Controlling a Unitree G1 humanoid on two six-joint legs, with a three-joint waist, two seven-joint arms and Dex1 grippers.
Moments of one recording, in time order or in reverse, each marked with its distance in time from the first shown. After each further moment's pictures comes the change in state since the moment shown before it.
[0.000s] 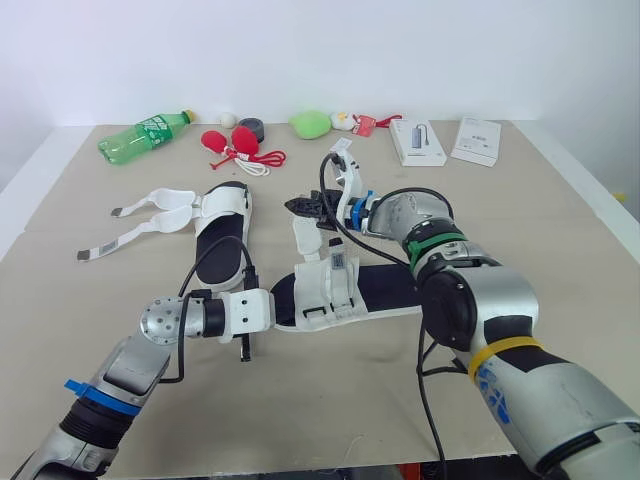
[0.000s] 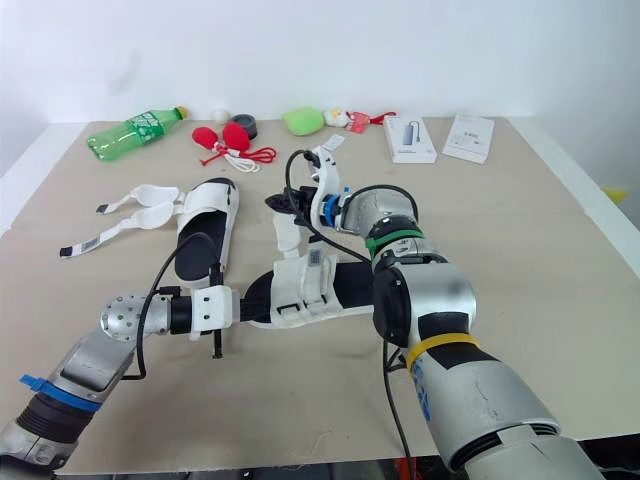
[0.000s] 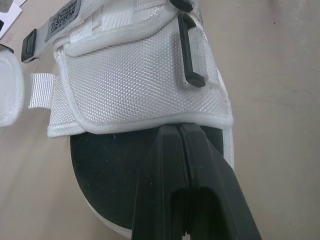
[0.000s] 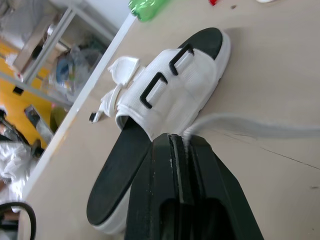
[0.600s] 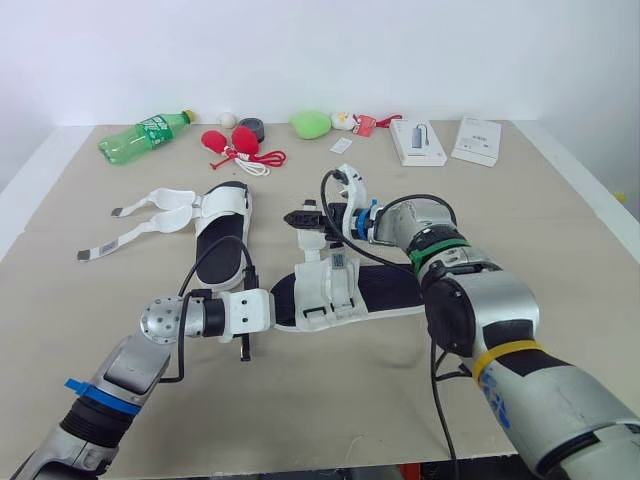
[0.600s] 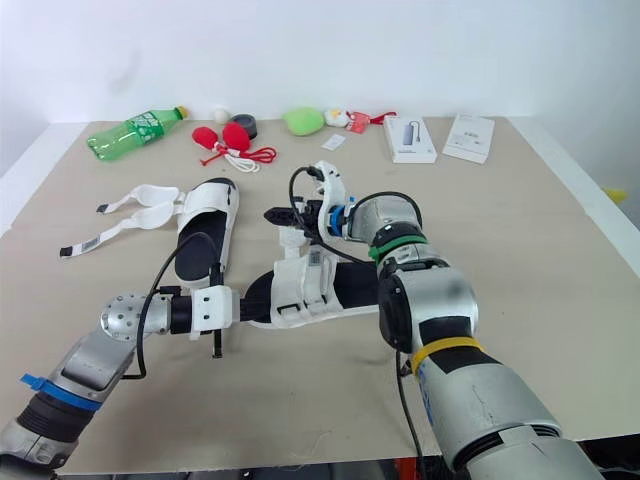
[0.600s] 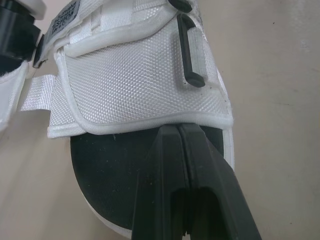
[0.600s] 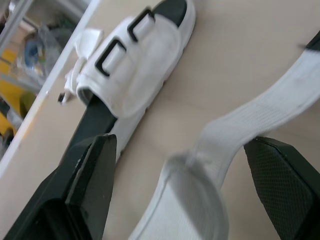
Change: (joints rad) left arm -0.005 0.000 0.001 0.004 -0.001 -0.002 -0.003; right arm 0.019 -0.014 0.011 0.002 0.030 0.029 -0.117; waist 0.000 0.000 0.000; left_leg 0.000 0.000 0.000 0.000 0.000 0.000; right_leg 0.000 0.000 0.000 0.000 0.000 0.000
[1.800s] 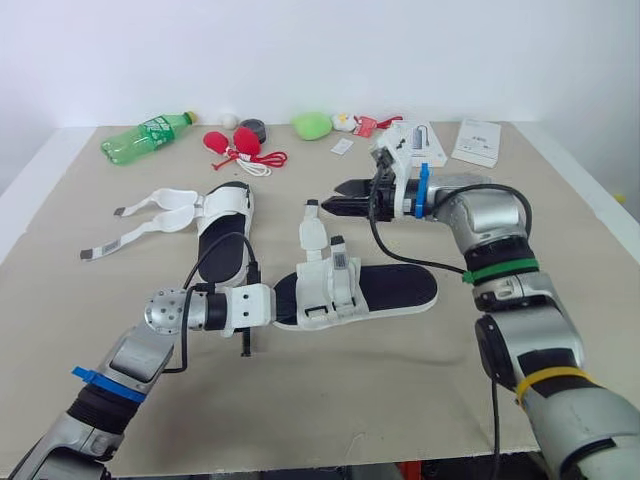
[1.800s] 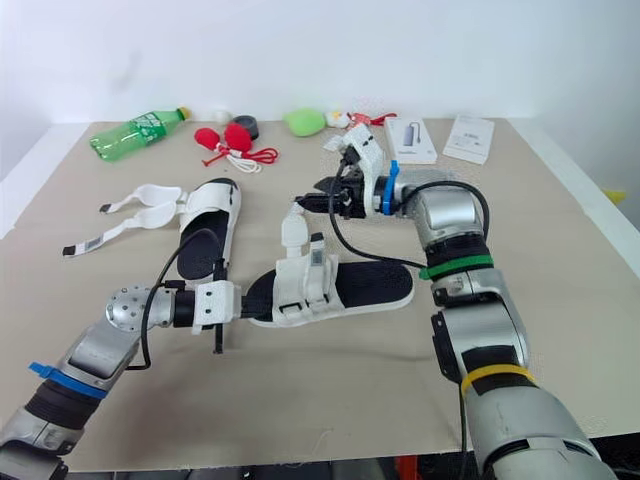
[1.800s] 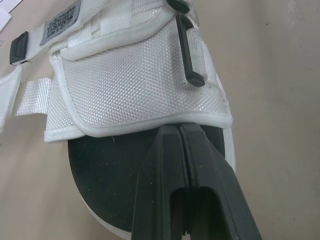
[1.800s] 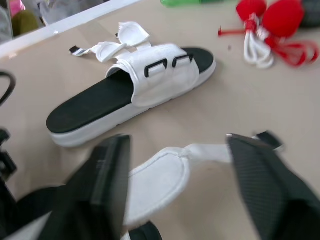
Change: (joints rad) left arm -0.061 -0.010 -0.017 0.083 -0.021 -0.044 -0.055; right arm 0.216 -0.219 0.320 -0.573 -0.030 -0.013 0.295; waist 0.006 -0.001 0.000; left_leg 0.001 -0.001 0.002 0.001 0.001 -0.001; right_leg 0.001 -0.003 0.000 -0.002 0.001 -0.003
